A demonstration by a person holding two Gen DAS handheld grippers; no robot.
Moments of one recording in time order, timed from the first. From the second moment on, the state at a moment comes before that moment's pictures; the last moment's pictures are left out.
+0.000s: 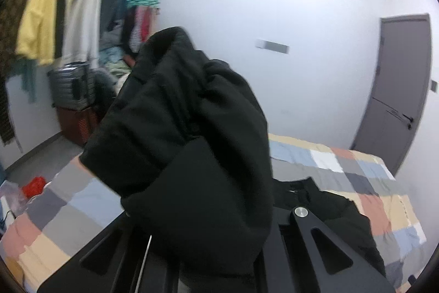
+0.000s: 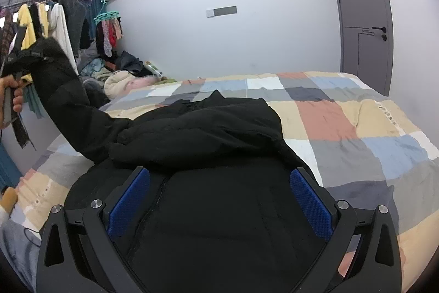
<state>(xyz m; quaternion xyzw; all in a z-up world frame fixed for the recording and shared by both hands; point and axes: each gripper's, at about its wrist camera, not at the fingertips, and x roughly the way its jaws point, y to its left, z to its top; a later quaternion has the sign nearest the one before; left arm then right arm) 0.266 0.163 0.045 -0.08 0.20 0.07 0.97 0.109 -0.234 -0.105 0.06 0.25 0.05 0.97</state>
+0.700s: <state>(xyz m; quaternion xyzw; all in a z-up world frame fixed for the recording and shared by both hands) 0.371 -0.125 -0.095 -0.02 0.31 -0.12 0.94 0.115 -0.268 -0.098 0.11 0.20 0.05 0.97</state>
